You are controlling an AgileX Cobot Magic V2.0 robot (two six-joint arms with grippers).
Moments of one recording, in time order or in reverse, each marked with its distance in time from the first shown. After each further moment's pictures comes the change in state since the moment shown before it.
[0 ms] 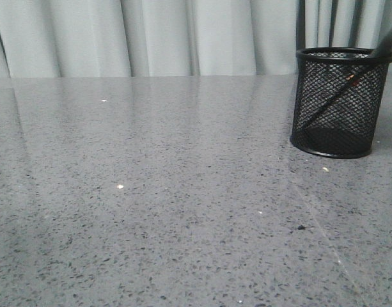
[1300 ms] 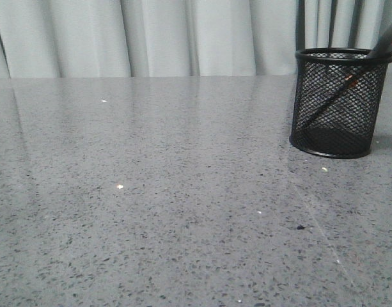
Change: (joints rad) left arm 0.000 -0.004 0.538 -0.161 -0.637 -0.054; right arm 0.013 -1.229 1.029 0.092 -0.600 -0.050
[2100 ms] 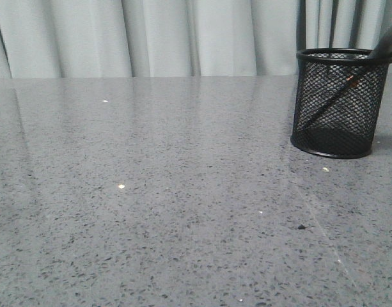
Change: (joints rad) left arm 0.082 -0.137 0.150 0.205 -0.004 0.018; right arm 0.000 -0.028 0.000 0.002 0.057 0.000
